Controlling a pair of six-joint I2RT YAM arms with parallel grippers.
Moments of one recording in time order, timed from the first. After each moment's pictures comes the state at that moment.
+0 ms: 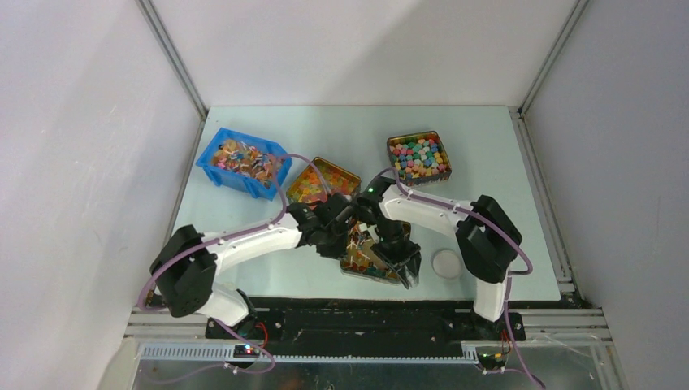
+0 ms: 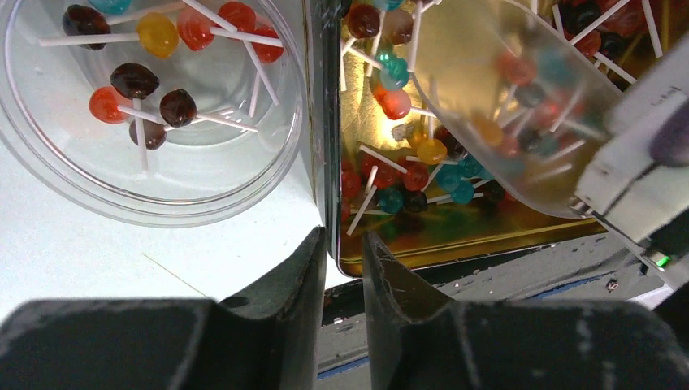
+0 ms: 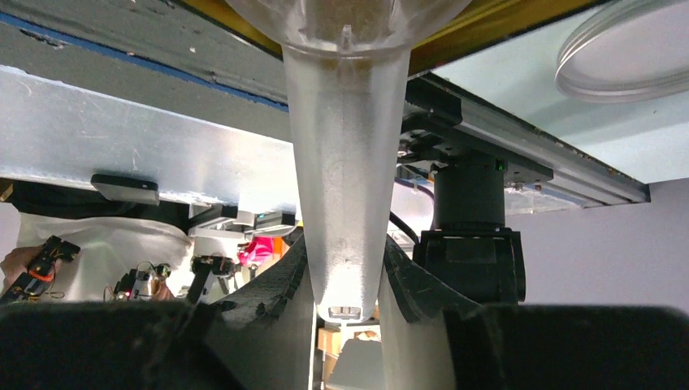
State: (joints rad) left arm -0.91 1.47 0.95 -0.66 -0.02 -0.74; right arm 0.93 1.86 1.41 -1.56 -0.21 0.28
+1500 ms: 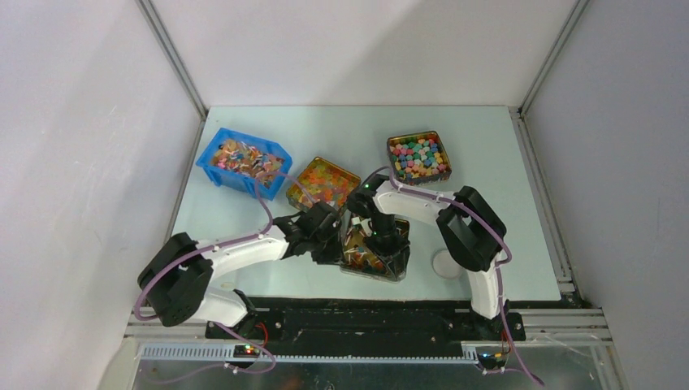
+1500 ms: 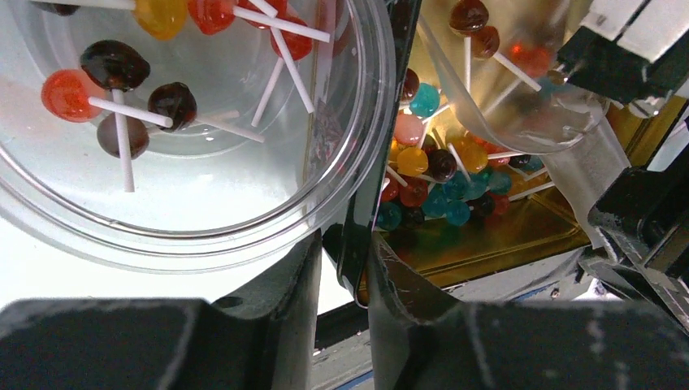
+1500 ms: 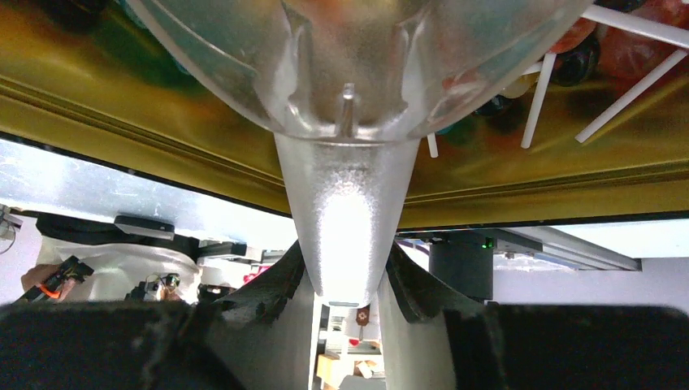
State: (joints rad) left arm -0.83 1.38 0.71 -0.38 0.11 -0.86; right arm 0.86 2.00 1.44 -1.38 -0.22 0.23
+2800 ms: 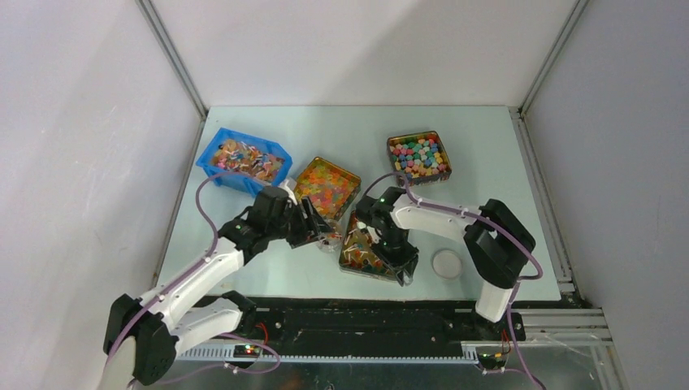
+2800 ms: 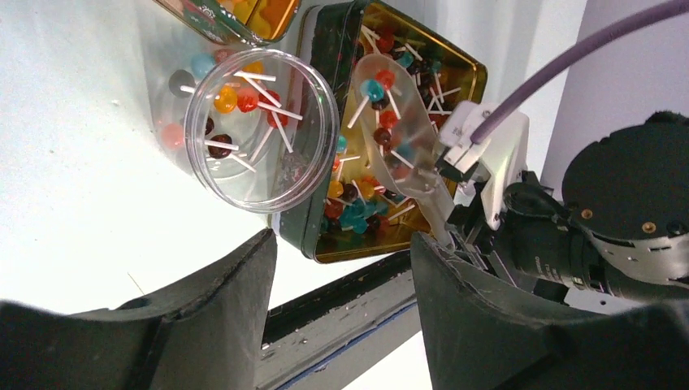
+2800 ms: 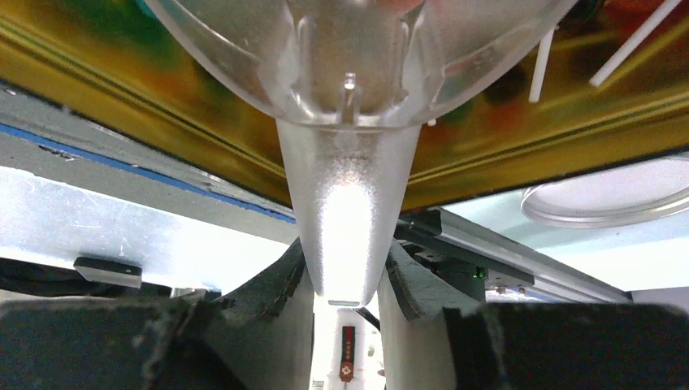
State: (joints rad) left arm -0.54 1.00 0.65 -0.40 0.25 -0.89; right arm 0.90 1.80 1.22 -1.21 -0.16 0.25
